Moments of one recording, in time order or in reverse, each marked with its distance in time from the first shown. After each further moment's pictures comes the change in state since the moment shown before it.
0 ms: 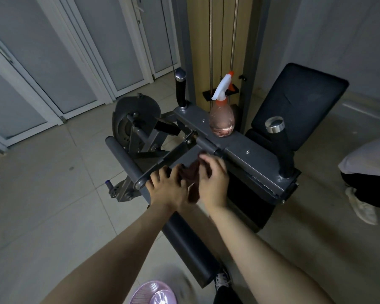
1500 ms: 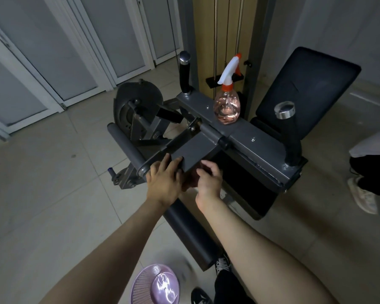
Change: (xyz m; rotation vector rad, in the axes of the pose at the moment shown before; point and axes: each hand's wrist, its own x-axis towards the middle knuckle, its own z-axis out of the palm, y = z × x) left_hand -0.009 -0.033 0.010 -0.128 0.059 0.124; right_hand -0.023 -0.002 0.027 0.681 0.101 0.782
